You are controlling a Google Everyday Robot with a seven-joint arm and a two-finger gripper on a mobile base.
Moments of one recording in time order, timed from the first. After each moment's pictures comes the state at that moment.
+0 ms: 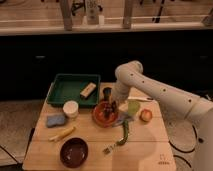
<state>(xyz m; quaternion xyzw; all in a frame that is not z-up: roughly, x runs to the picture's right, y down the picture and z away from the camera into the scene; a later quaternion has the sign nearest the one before) 0.062 0.094 0.804 -0.26 -0.24 -0.37 0.86</state>
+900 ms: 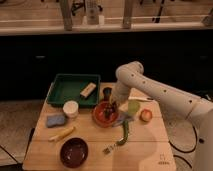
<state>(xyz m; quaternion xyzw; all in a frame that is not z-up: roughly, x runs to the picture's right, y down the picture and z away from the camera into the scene) 0.063 0.097 0.804 -0.26 -0.25 -0.38 0.85</state>
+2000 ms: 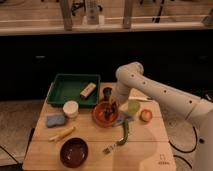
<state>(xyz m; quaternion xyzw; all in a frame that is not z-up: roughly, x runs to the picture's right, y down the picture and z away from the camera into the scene) 0.063 0.100 0.805 -0.26 -0.25 -0.38 0.85</state>
